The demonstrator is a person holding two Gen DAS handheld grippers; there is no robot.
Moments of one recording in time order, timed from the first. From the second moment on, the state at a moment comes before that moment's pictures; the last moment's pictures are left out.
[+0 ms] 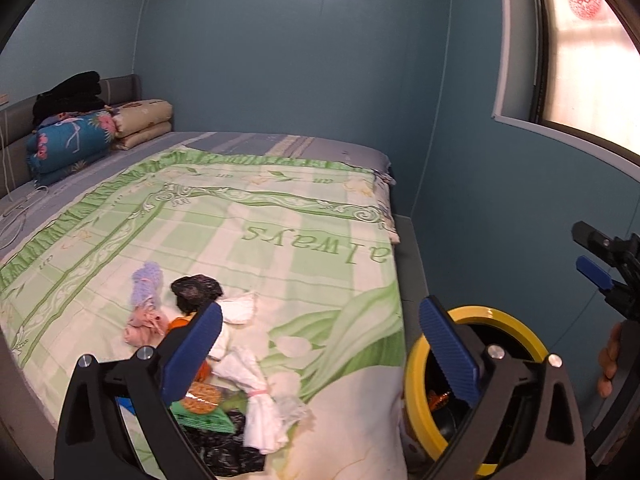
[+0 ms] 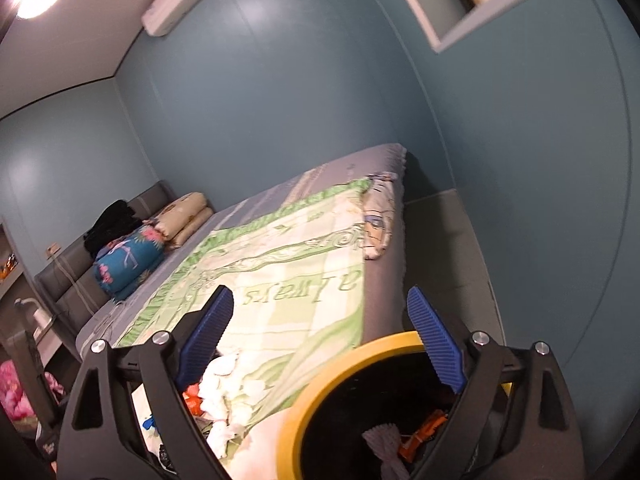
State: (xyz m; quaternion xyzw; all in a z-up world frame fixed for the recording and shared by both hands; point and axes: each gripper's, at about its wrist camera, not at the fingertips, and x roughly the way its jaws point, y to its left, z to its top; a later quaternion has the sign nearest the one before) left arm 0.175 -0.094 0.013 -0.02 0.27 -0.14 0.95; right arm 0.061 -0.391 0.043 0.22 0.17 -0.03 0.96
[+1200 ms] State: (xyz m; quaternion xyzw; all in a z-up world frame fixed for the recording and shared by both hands) left arm 0.186 0.066 -0.039 -0.08 0.31 0.03 0.95; right arm 0.119 -0.245 0.032 0.13 0.25 0.08 0.96
